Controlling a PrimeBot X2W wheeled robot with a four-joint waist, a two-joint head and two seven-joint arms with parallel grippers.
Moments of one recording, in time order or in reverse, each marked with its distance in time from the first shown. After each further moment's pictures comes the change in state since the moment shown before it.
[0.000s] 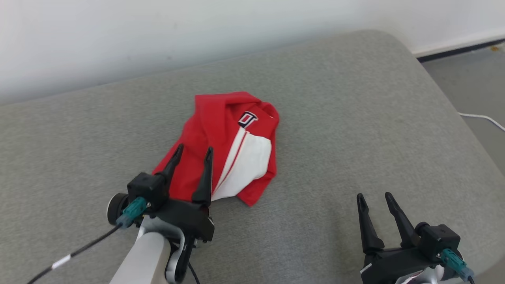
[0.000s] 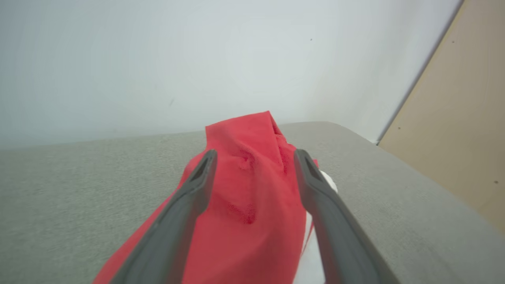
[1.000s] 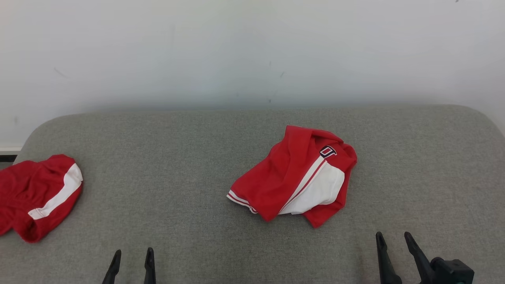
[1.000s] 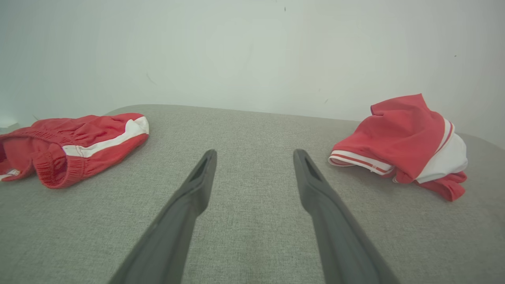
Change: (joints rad) left arm 0.613 -0.033 0.348 -0.386 0.254 -0.029 -0.006; right arm 0.161 0.000 -0.088 -0.038 -0.057 0.000 0.044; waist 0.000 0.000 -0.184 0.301
